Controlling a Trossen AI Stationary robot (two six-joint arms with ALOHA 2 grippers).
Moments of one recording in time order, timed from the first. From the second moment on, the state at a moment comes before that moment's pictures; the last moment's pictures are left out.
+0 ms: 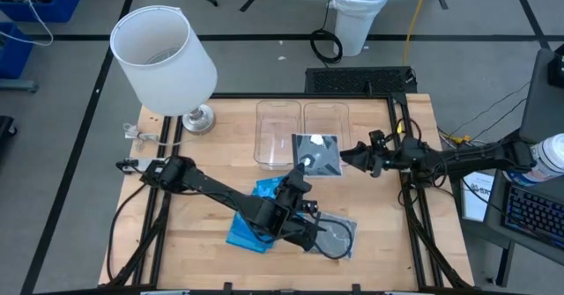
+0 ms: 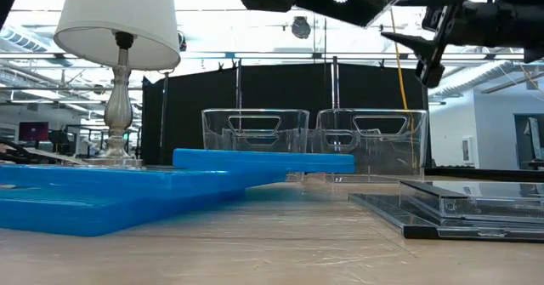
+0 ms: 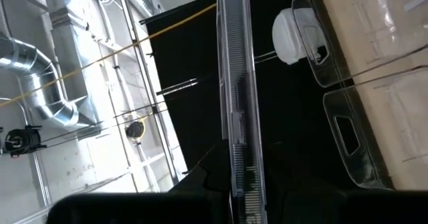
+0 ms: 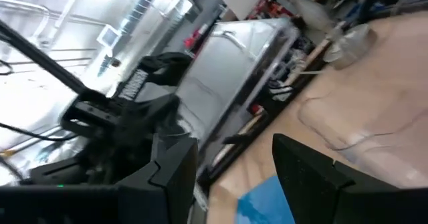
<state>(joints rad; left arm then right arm) -0.40 2.21 2.04 -0.84 -1.54 0.80 -0.05 0.66 0.15 0.63 -0.01 0.89</state>
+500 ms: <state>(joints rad) -0.37 2.21 2.04 -0.84 -1.54 0.81 -0.04 0.68 0.15 0.67 -0.01 0.96</state>
